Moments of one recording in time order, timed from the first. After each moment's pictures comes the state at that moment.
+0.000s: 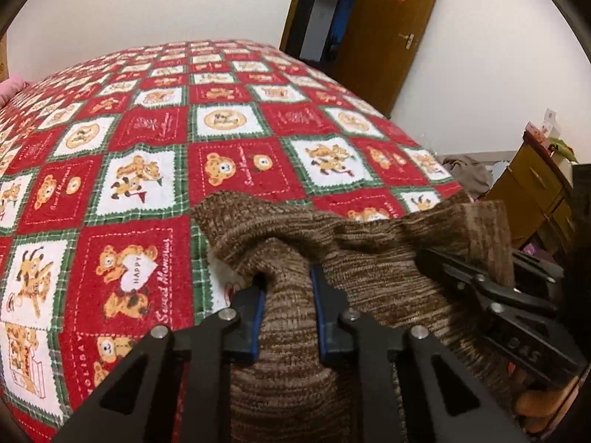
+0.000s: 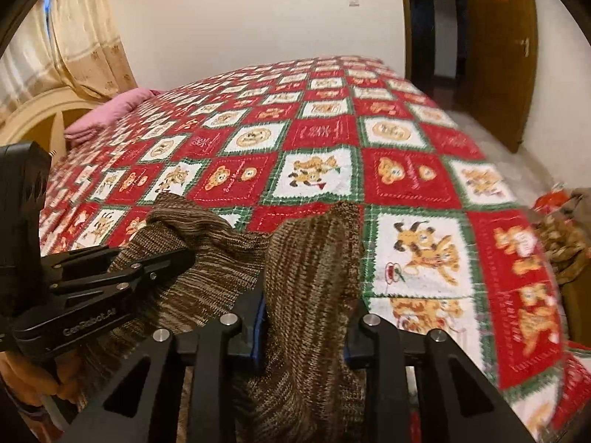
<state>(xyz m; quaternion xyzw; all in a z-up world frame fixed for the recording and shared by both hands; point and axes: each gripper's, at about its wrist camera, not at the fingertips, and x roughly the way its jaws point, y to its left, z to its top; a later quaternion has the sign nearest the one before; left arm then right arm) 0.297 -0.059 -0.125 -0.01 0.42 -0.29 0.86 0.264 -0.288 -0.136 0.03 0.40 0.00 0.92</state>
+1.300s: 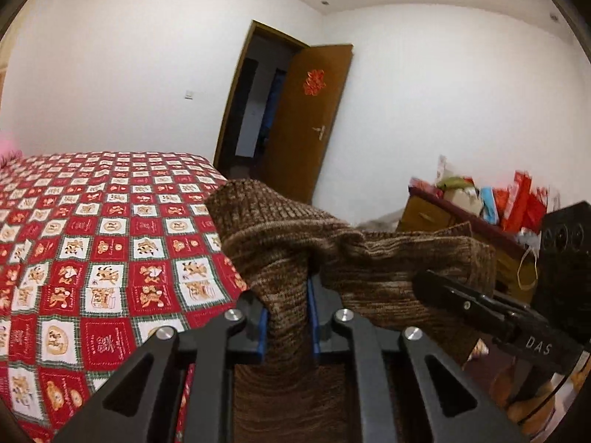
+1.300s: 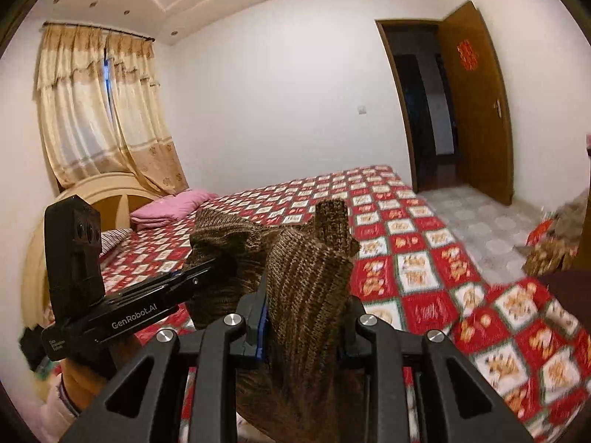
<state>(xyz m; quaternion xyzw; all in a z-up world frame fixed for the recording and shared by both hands) 0.057 0.063 0.037 -0.06 0.24 -0.40 0.88 -0.056 -0.178 0.050 0.09 0.20 0.03 0.97</state>
